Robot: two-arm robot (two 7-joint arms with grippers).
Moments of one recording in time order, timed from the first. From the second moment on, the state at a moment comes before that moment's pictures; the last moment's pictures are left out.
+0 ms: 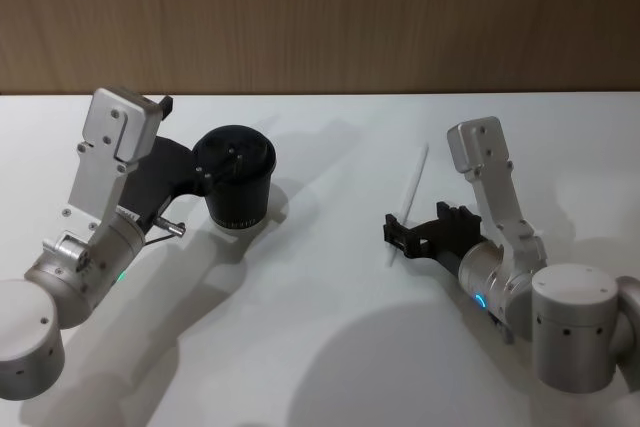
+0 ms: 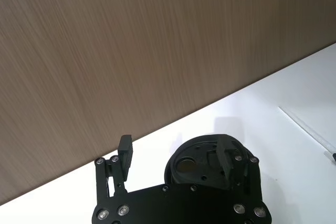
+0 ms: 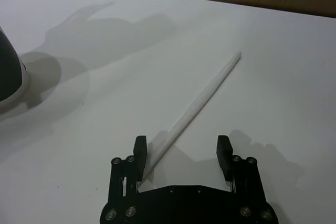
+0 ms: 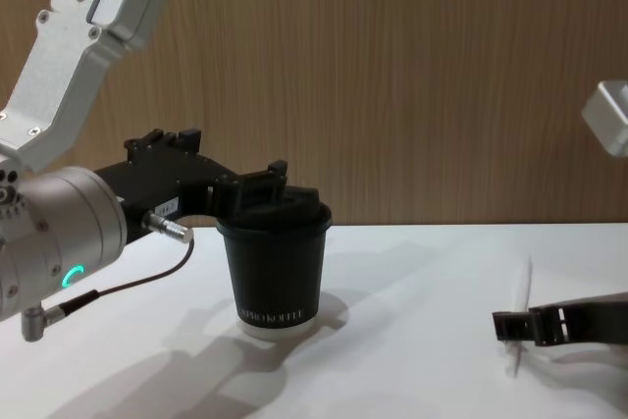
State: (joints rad) left arm -0.24 0.38 0.45 -1.63 -0.20 0.01 -0.01; right arm 0.14 0.18 -0.25 -1.64 0.14 0.61 0.03
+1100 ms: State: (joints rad) left arm -0.24 0.38 0.45 -1.63 -0.20 0.01 -0.01; right arm 0.13 0.17 -0.25 -1.63 0.13 0.63 0.07
